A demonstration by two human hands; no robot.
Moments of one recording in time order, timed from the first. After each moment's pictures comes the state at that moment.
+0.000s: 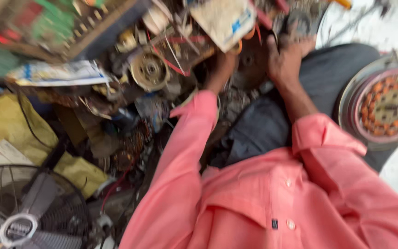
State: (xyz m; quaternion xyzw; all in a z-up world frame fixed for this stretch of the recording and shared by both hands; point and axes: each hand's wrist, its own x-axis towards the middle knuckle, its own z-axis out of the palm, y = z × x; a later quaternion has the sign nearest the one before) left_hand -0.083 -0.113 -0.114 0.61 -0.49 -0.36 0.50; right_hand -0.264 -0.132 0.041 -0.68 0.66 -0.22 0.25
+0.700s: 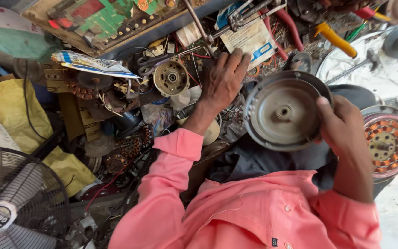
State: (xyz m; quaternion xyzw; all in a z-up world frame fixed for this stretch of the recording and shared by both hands) left_hand -0.008 -0.101 0.189 0.58 -0.78 -0.05 0.23; right_hand -0.301 -0.107 0.265 -0.49 0.69 -0.11 0.52
